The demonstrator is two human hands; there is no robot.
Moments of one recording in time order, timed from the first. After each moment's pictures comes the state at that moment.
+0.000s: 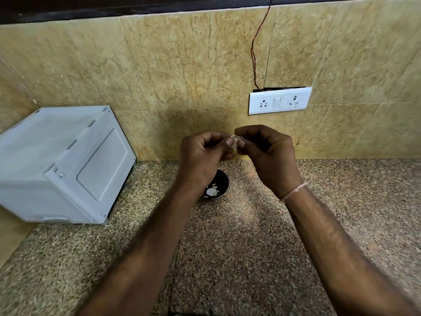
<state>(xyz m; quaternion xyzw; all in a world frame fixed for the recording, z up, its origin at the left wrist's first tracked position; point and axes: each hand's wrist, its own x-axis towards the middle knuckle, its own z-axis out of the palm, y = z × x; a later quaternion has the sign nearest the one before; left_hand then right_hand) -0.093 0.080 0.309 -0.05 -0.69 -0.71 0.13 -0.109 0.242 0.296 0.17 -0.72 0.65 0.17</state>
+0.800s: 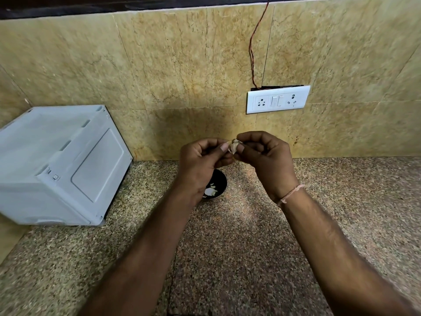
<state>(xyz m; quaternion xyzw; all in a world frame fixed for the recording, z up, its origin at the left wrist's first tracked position) -0.104 0.074 0.286 -0.03 -0.63 -0.77 0.06 -0.116 0.237 0.280 0.09 -0.63 0.76 0.09</state>
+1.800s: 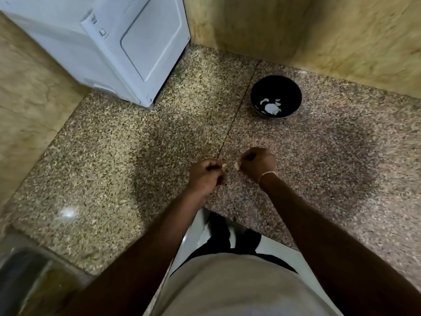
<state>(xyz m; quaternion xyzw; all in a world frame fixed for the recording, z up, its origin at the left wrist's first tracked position) 0.025 -0.011 0.024 0.41 -0.60 -0.68 -0.05 -0.079 0.133 0.021 0.02 -0.89 0.39 -0.22</state>
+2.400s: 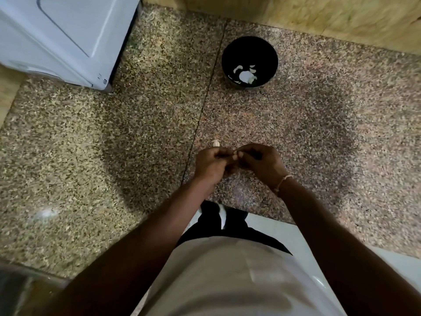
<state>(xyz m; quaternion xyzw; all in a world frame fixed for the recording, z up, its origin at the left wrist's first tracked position) 0.001 0.056 0.014 0.39 -0.57 -0.71 -0.15 -0.044 0.212 0.007 0.00 -0.79 0.56 -0.27</state>
